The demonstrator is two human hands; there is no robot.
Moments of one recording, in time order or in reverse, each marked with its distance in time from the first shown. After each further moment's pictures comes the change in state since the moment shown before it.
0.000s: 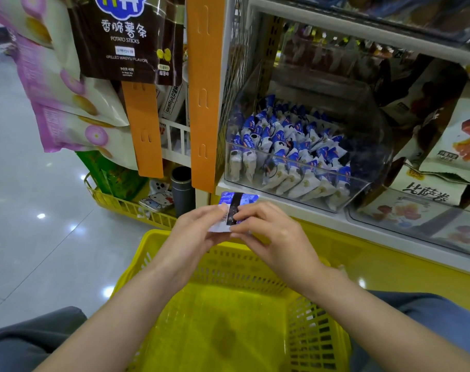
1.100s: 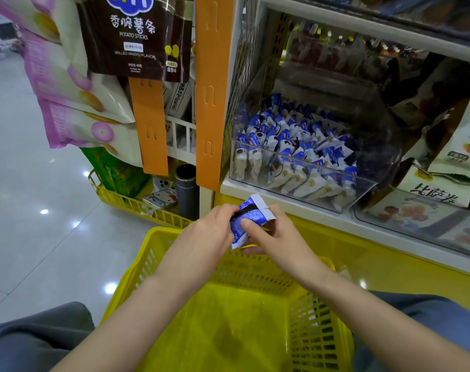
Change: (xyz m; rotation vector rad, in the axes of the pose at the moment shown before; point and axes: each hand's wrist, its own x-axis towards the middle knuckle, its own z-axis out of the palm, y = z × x) left_hand -0.013 -0.002 0.002 1.243 0.078 0.535; right_hand 0.003 -0.003 0.014 0.889 -0.074 0.869
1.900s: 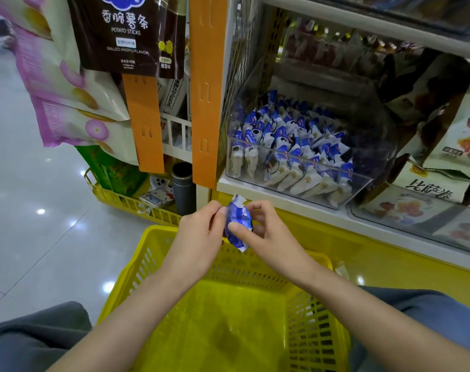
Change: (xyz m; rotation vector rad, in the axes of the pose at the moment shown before) left_hand 0.005 -0.004 0.008 -0.372 0.108 -0.181; right_hand 0.000 0.005 0.002 -0.223 -0.017 -0.127
